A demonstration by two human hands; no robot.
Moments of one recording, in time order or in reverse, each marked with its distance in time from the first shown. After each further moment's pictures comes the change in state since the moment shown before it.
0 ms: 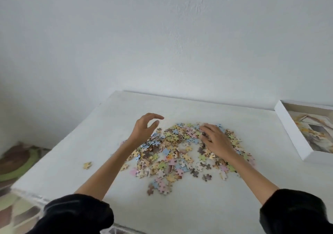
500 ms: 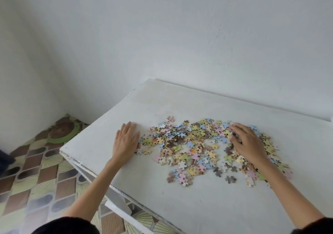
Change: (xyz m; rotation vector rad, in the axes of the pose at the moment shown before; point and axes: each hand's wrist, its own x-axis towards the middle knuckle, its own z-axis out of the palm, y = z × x) left_hand -0.112 -0.070 -0.051 0.518 0.180 -0.524; right_hand 0.008 0.012 0.013 -0.043 0.042 -0.067
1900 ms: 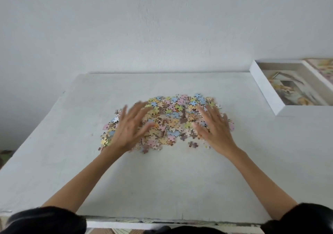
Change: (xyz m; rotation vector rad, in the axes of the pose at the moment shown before) left_hand 0.018 0.122 0.042 -0.027 -0.104 0.864; right_hand -0.086 -0.018 -0.021 0.094 0.036 0.265
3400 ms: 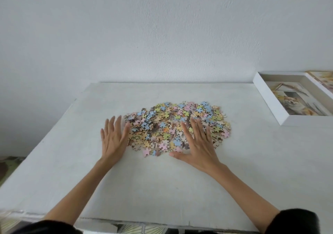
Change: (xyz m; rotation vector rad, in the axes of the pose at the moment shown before) left_hand -0.039 -0.044 -0.007 -0.099 0.053 -0.555; right_hand -0.010 -0.056 0.032 -0.216 -0.115 -0.123
